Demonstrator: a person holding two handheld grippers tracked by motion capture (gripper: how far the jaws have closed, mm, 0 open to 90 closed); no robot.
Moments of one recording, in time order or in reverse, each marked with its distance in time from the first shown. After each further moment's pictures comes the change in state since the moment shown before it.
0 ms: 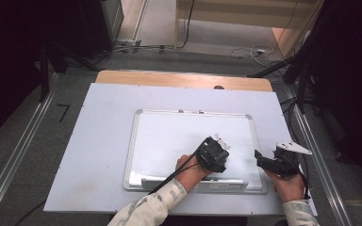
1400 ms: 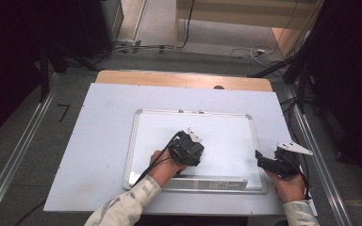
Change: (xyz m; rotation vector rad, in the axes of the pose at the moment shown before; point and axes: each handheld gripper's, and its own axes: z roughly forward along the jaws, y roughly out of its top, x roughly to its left) left arm 0.062 -0.039 -0.032 0.020 0.043 -0.058; right arm -0.002 -0.001 -0.001 0.002 -0.005 0.003
